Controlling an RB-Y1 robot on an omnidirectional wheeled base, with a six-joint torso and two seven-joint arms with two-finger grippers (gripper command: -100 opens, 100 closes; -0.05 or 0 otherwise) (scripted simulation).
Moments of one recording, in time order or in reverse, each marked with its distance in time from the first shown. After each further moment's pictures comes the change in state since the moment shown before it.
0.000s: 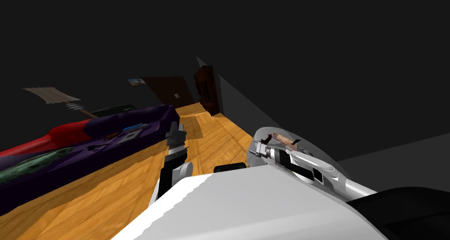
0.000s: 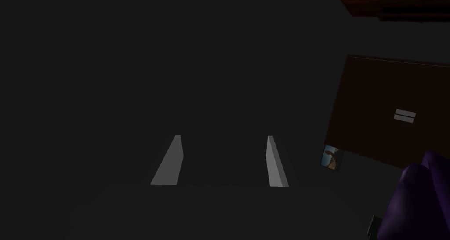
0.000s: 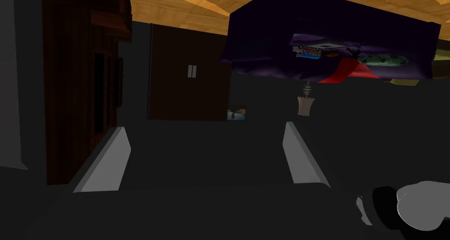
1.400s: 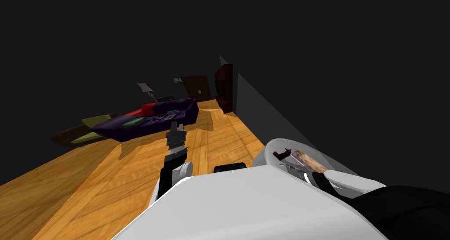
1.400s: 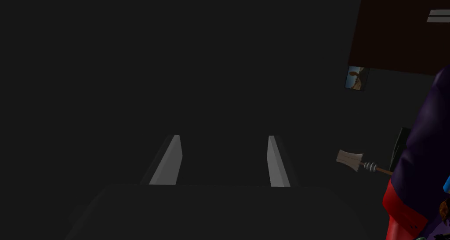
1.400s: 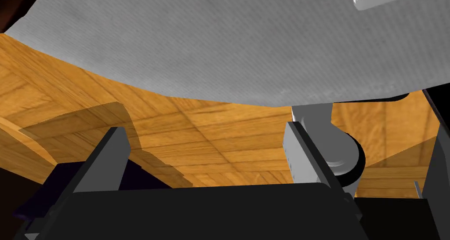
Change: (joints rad) left arm 0.000 0.000 0.000 0.000 0.000 0.000 0.000; right arm 0.111 -0.310 0.243 0.265 0.232 0.133 0.234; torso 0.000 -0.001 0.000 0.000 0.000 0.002
